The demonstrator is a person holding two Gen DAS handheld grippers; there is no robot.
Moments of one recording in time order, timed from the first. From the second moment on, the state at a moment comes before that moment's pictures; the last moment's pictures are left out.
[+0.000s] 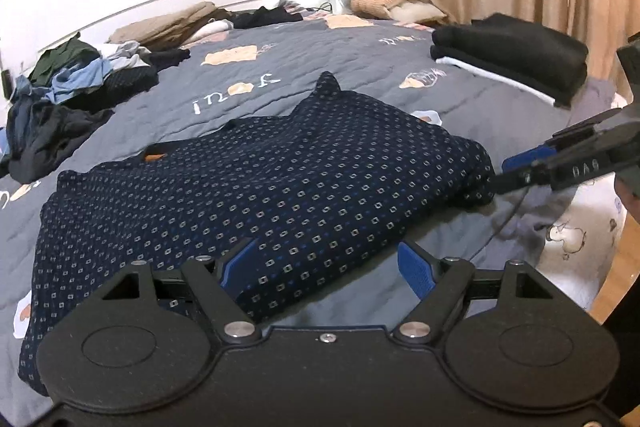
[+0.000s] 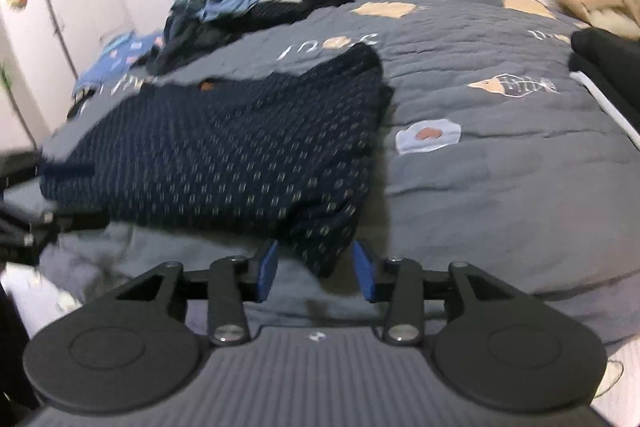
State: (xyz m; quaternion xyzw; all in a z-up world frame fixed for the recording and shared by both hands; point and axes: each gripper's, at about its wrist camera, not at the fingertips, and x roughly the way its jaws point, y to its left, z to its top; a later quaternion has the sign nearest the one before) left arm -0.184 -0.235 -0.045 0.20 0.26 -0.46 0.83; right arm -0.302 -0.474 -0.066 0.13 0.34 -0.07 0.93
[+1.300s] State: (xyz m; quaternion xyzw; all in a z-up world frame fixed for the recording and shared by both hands) left arm -0.180 -0.244 -0.044 0.16 0.30 -0.46 0.82; right arm -0.320 -0.495 -0.046 -0.01 0.30 -0.12 0.95
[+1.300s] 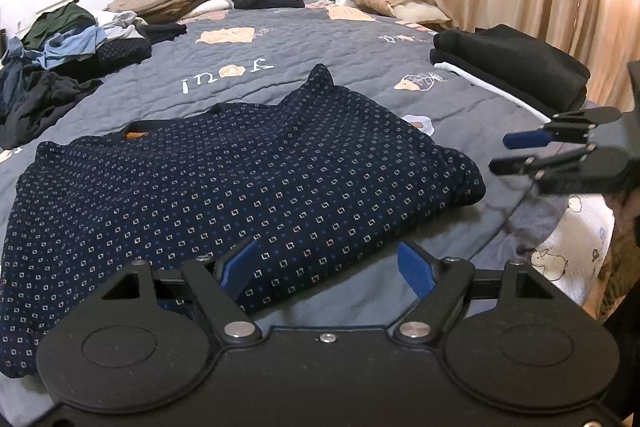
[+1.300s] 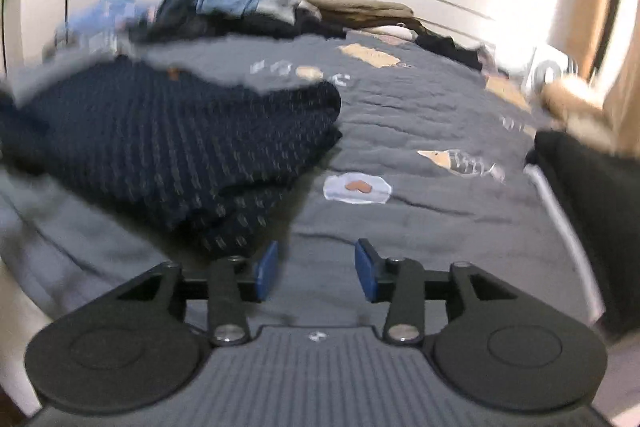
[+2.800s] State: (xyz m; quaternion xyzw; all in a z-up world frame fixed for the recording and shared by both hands) left arm -0.232 -0.314 -0.128 0.58 -0.03 -0.47 0.67; right arm -0.289 -0.509 -0.075 0.18 0.29 -0.06 0.94
